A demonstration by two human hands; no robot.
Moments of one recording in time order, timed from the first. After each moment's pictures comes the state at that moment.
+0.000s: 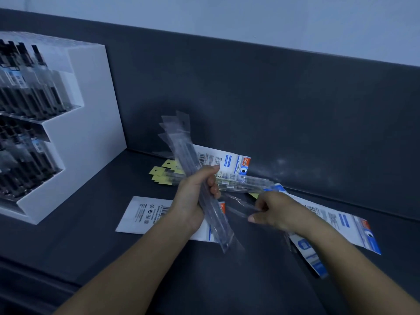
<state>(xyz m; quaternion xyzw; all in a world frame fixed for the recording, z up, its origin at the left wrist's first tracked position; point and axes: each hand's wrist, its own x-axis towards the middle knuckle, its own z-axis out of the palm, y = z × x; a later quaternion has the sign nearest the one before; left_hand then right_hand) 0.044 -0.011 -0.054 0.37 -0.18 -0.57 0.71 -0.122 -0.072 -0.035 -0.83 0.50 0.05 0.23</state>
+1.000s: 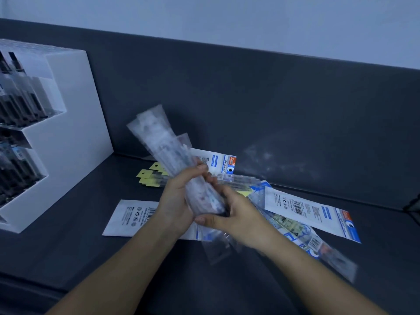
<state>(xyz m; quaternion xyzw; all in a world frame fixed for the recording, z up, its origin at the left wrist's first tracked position) 0.031 0.008 -0.035 0.29 -0.23 -0.59 0.72 -0.094 -0.025 -0.052 -0.77 0.31 -0.26 0.50</state>
